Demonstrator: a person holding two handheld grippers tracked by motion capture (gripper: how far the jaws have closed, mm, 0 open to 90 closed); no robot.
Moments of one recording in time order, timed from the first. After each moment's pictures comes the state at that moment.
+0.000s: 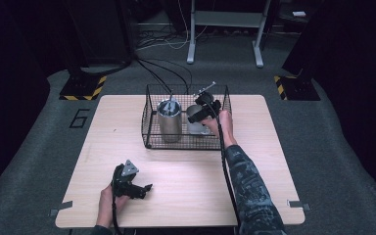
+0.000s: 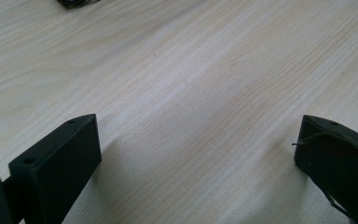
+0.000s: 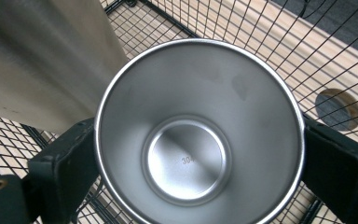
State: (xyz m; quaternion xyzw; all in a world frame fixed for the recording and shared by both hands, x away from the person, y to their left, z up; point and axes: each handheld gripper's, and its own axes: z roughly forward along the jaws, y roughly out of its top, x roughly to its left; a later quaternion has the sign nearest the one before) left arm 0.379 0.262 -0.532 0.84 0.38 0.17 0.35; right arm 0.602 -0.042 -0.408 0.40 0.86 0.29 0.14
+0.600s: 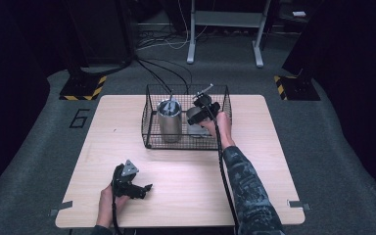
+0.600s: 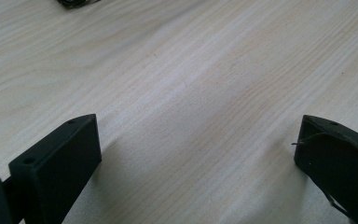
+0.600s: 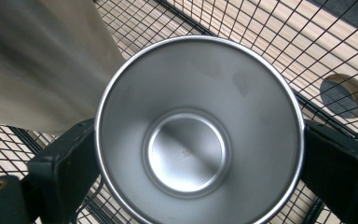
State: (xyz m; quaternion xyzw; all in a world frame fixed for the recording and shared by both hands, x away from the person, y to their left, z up) left arm 0.379 0.262 -0.532 0.84 0.38 0.17 0.35; right arm 0.604 -0.038 -0.419 0.41 0.86 0.27 0.13
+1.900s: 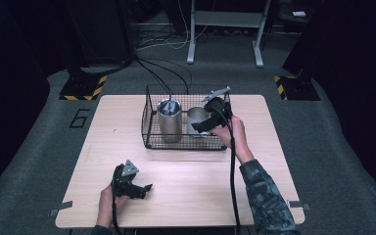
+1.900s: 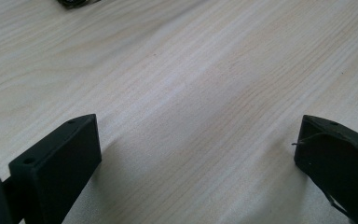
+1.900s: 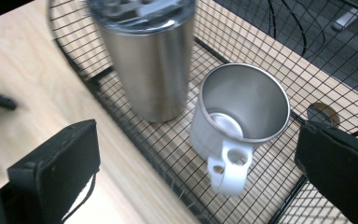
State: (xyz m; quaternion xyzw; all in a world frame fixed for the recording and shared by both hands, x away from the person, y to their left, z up) left arm 0.379 0.262 -0.532 0.84 0.38 0.17 0.35; right arm 0.510 -0.068 -0.350 0.33 0.86 0.35 0.17
